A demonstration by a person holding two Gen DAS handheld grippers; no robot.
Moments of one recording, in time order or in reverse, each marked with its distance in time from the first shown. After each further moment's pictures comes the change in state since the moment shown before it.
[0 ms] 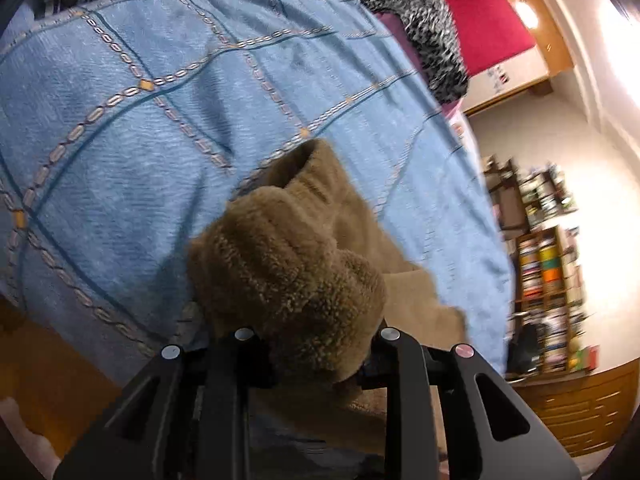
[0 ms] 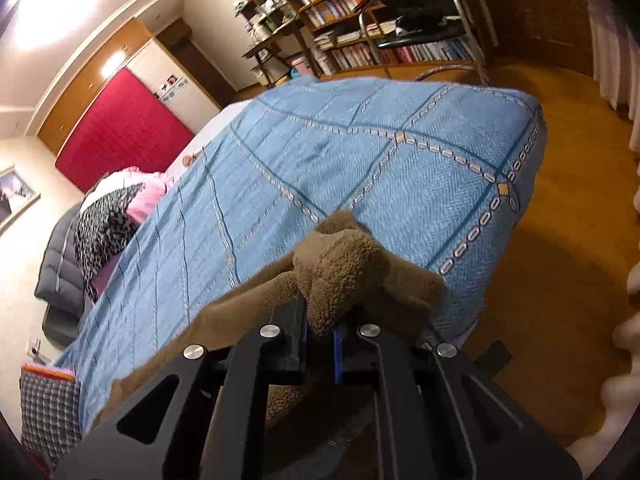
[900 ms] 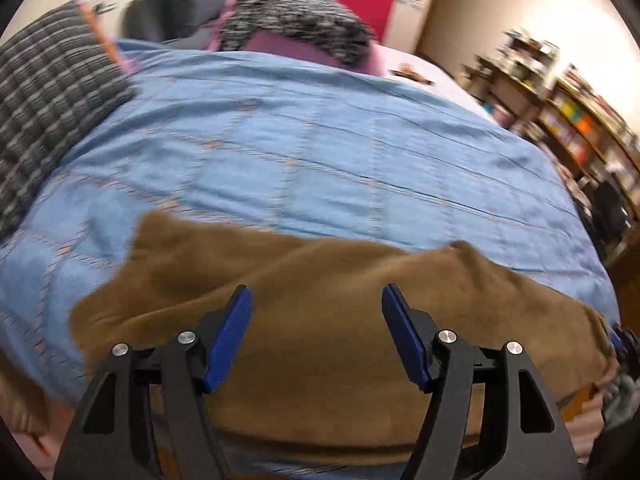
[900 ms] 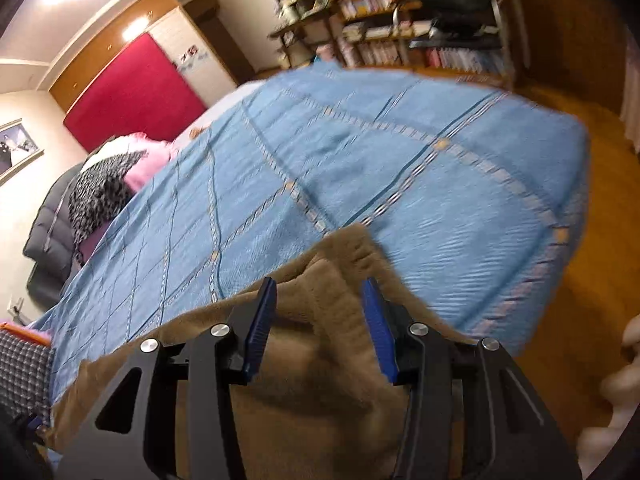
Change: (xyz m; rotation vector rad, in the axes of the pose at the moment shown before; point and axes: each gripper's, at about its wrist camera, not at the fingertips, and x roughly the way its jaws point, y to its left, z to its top) left arm 0.031 -0.177 -0.080 0.622 -0.110 0.193; right arm 0.066 0.021 0.033 -0.175 0.040 0.003
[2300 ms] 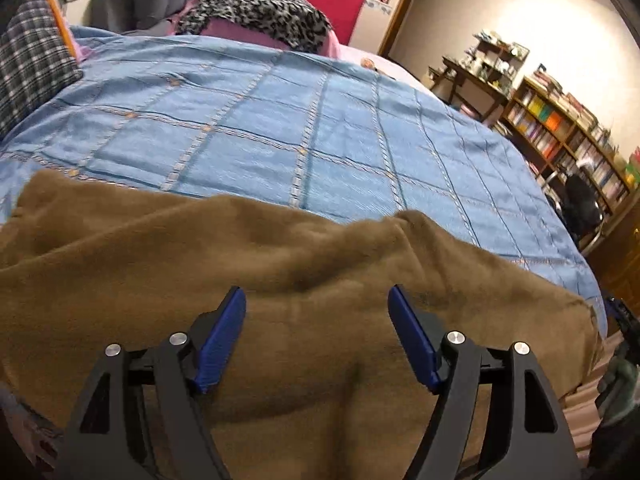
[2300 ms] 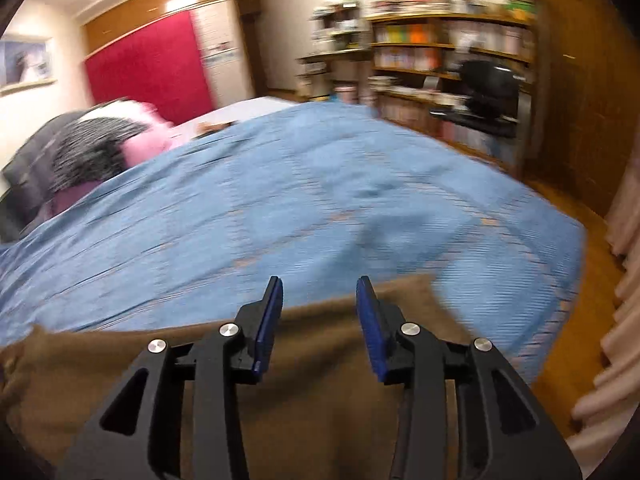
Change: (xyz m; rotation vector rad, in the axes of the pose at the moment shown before) left arm 0.054 -0.039 -0.042 -0.019 -0.036 -0.109; right arm 0.002 0.129 -0.040 -0.347 -0.132 -0.052
